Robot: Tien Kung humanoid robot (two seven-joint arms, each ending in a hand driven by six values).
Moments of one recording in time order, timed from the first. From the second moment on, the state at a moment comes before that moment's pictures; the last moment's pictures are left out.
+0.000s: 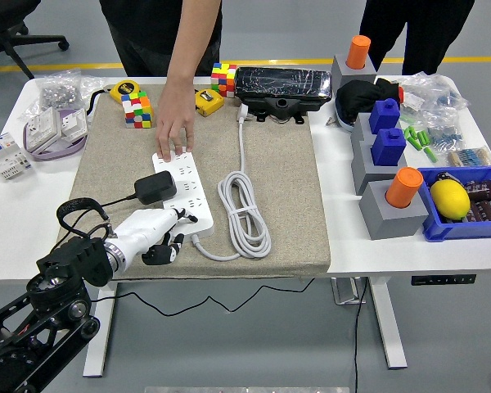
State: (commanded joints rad) left arm -0.20 0.27 -0.98 -1.54 2.14 -0.20 0.33; right arm 0.14 -0.15 2.03 0.18 -1.33 -0.06 -0.14
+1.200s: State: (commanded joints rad) left arm -0.20 0.29 -0.94 -1.50 2.13 -0.21 0.32; right arm 0.15 -0.15 2.04 0.18 -1.33 -0.06 -0.14
